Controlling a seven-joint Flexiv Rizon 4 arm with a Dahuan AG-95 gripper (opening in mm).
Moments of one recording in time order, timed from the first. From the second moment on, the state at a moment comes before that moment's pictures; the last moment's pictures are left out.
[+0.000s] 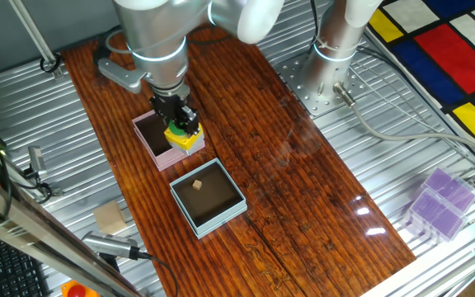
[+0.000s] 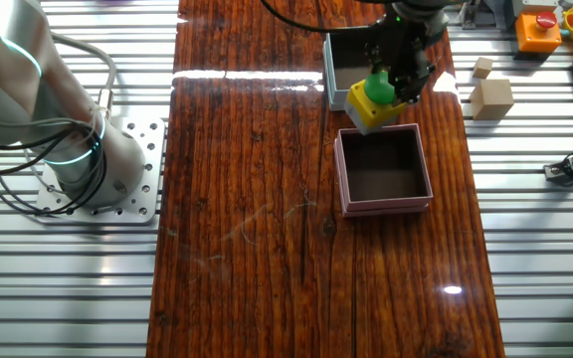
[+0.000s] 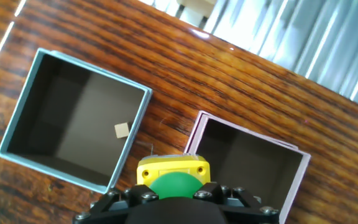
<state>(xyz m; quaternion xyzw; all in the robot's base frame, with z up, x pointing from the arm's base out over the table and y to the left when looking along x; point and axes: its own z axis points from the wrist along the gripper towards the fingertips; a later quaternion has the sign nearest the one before) 0.521 0.066 0.184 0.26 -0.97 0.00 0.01</state>
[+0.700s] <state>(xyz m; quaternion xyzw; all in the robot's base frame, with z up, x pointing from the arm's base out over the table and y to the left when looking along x) 0.514 0.135 0.187 0.19 -0.98 0.00 0.01</state>
